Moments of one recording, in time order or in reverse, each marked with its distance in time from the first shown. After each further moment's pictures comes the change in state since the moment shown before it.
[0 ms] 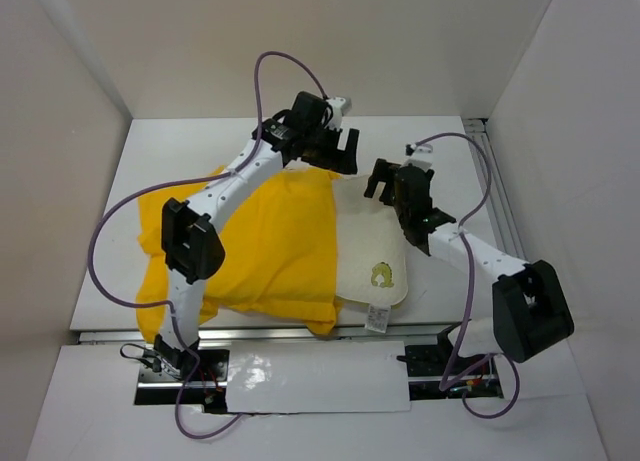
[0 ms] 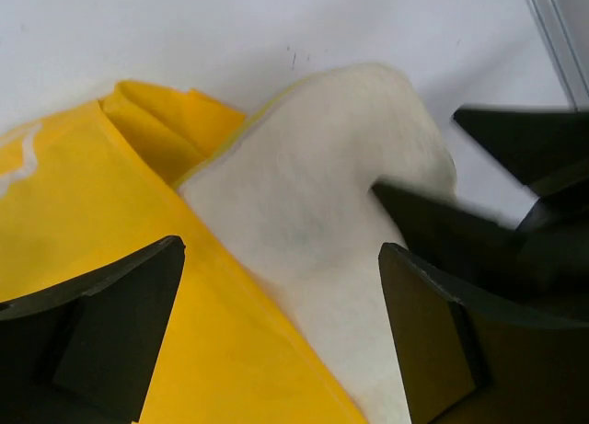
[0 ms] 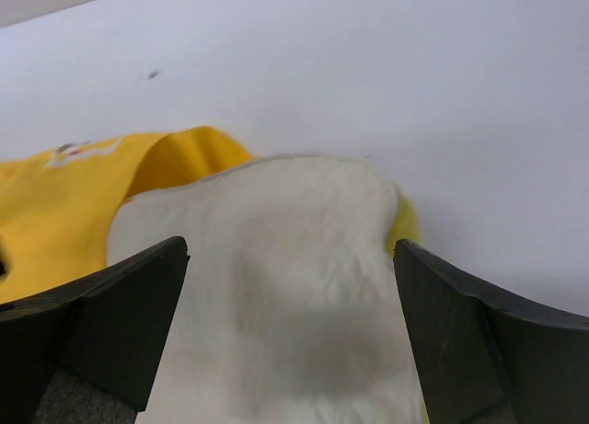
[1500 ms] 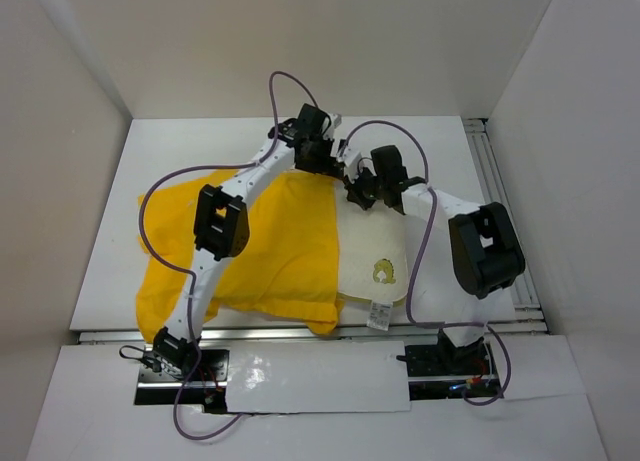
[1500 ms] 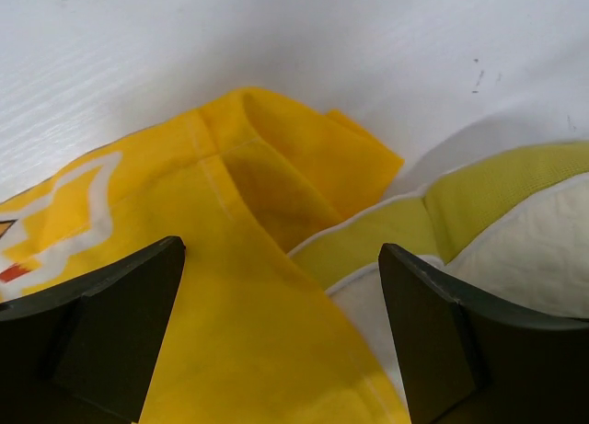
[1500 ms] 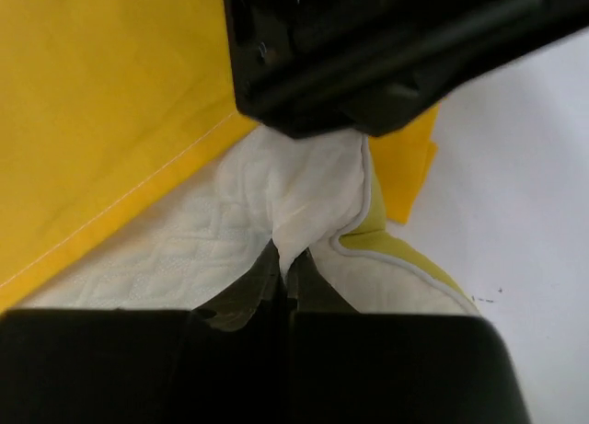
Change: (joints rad) left arm 0.096 0.363 0.216 -0.052 -0.050 0.033; right arm -0.064 0.434 0.378 -0.323 -0.712 -0.861
